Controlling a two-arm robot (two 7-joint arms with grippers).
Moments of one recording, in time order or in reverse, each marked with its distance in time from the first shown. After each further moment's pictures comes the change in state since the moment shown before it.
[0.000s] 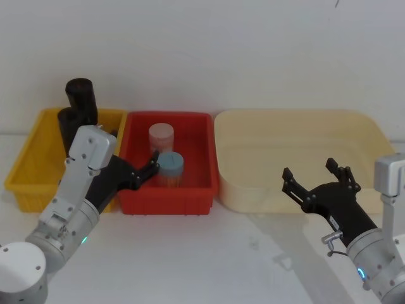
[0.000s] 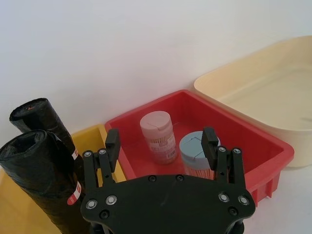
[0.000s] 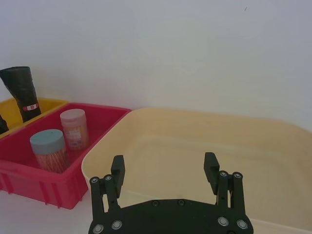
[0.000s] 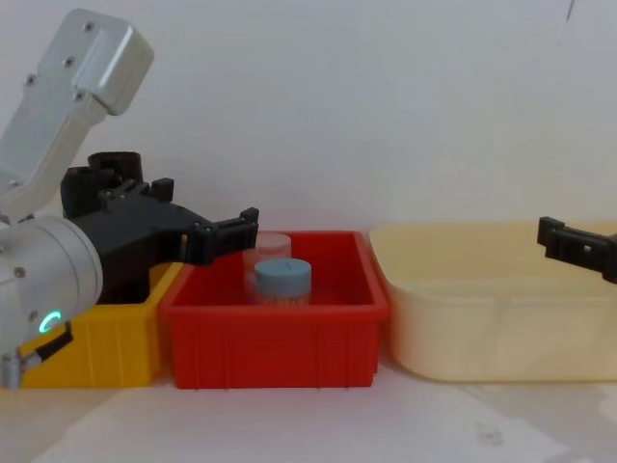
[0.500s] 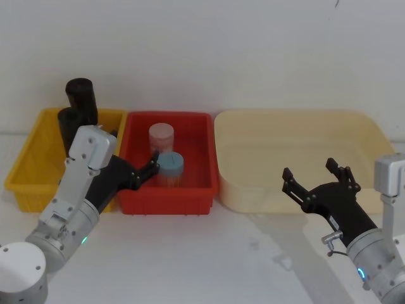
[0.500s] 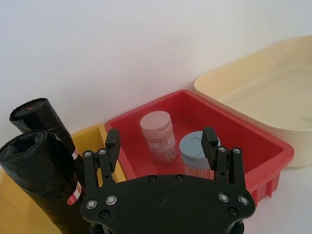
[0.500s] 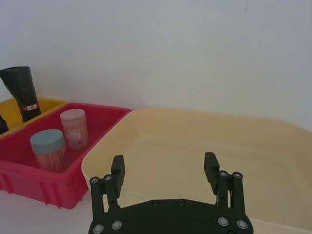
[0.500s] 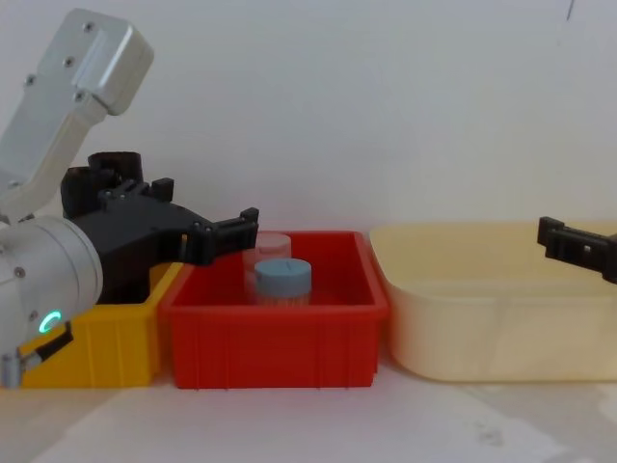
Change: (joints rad) left arm 0.000 0.000 0.000 0.000 0.000 0.000 0.000; right arm 0.000 0.000 0.000 0.000 0.000 0.000 0.000
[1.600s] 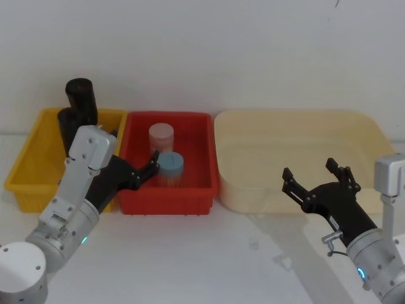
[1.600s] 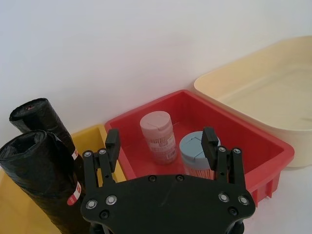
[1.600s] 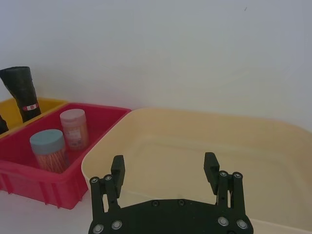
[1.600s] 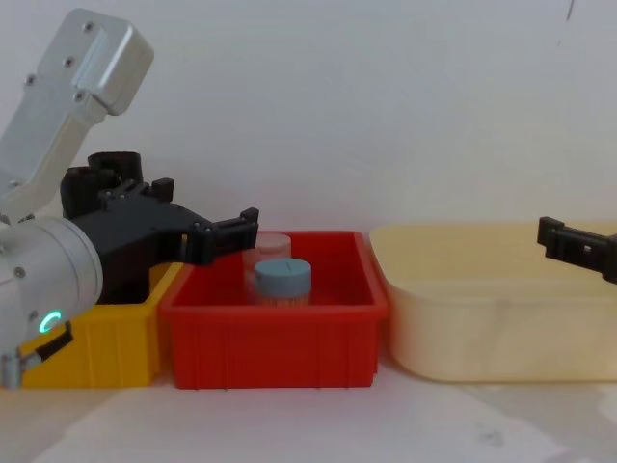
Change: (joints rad) left arm 0.000 0.000 0.000 0.000 0.000 0.000 0.000; right arm 0.000 0.000 0.000 0.000 0.000 0.000 0.000
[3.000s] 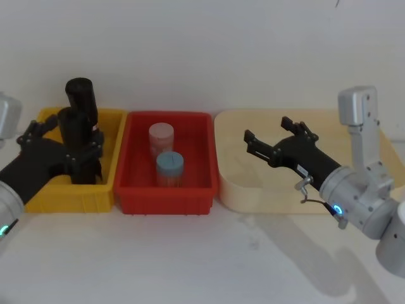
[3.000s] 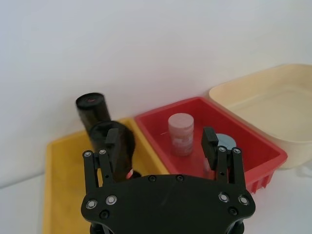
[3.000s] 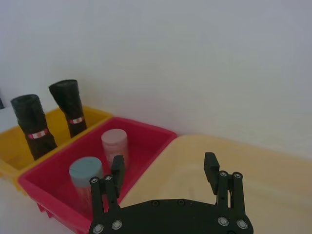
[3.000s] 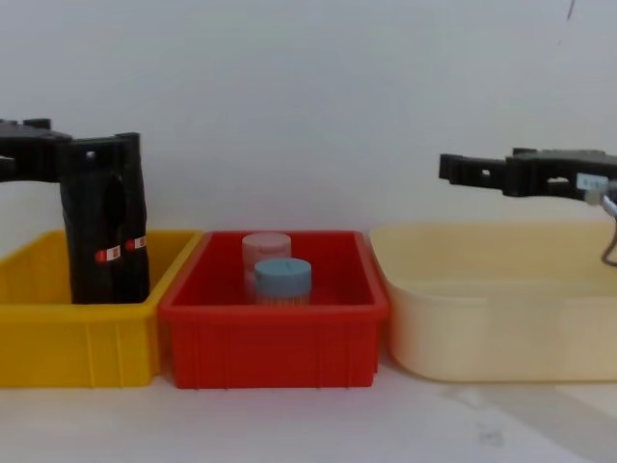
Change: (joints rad) left arm 0.155 0.133 -0.254 -0.258 -0.233 0.168 -0.107; right arm 0.299 -0.011 -0.063 0.159 0.090 0.169 0.217
